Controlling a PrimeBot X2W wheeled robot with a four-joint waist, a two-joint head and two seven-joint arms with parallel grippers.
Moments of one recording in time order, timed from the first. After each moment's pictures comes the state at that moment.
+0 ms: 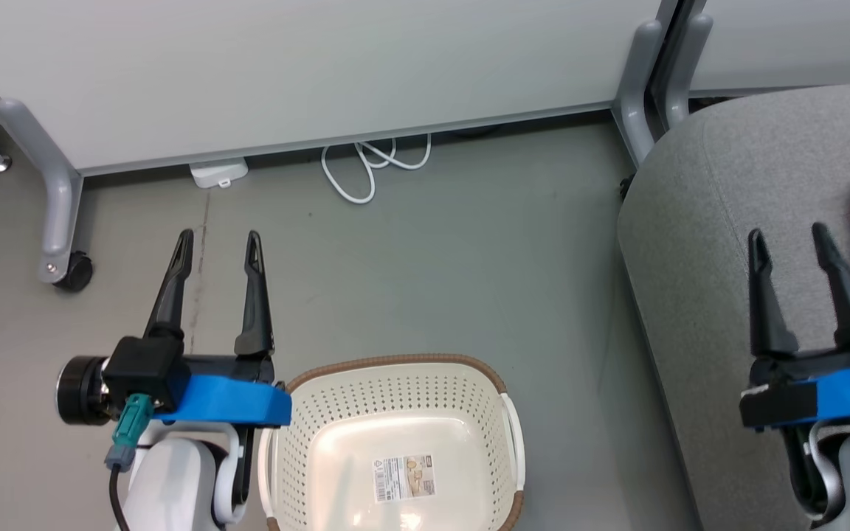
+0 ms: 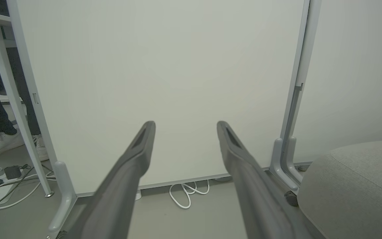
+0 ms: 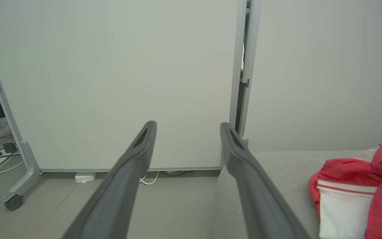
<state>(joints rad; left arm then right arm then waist) -0.25 0.07 -0.12 0.20 -0.14 -0.03 -0.26 -0.23 -0.18 -0.07 0.15 0.18 0.13 -0.26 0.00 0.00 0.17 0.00</state>
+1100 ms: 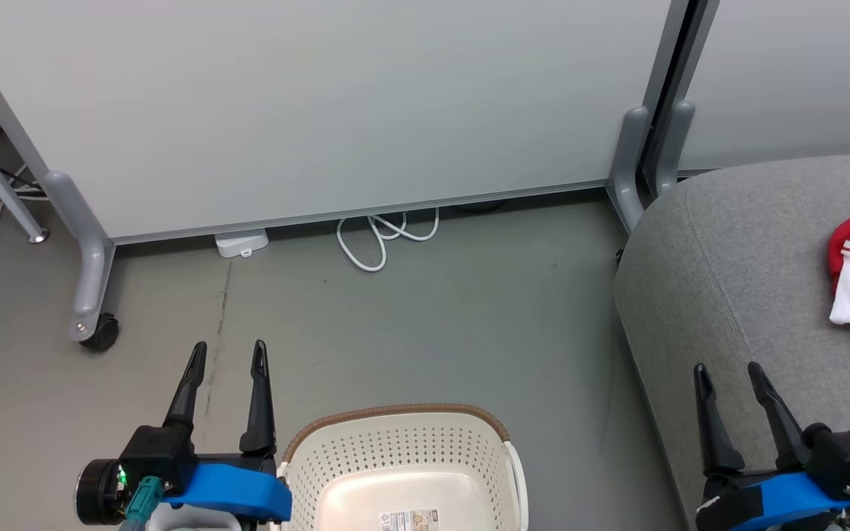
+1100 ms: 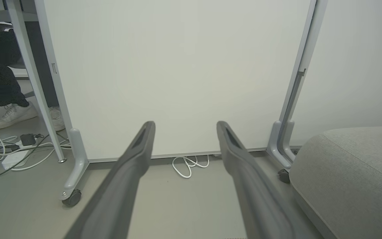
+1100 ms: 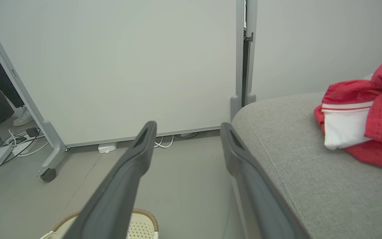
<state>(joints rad) -0.06 0.05 -0.09 0.24 -0.16 -0.06 -0.26 -0.02 -0.07 -0.06 0.24 0.18 0.13 -0.26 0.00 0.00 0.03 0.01</state>
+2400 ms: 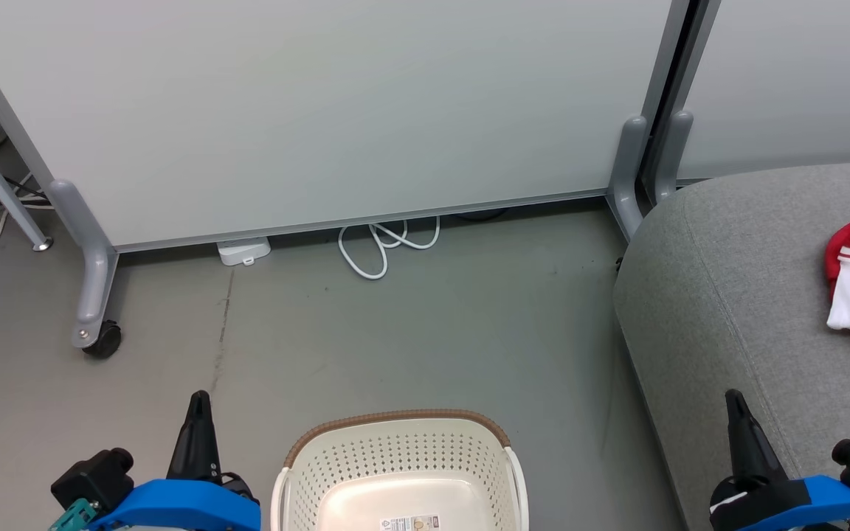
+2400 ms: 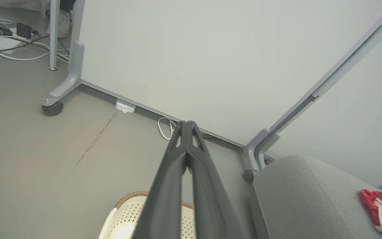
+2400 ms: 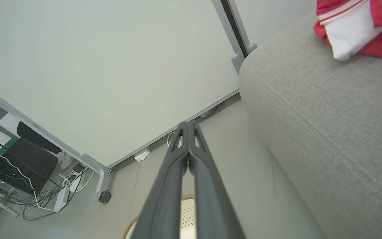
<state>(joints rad) -0.01 0.05 -0.04 0.30 -0.60 -0.07 -0.14 -0.02 -0.06 -0.07 0.30 0.60 0.13 -0.14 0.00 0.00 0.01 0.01</state>
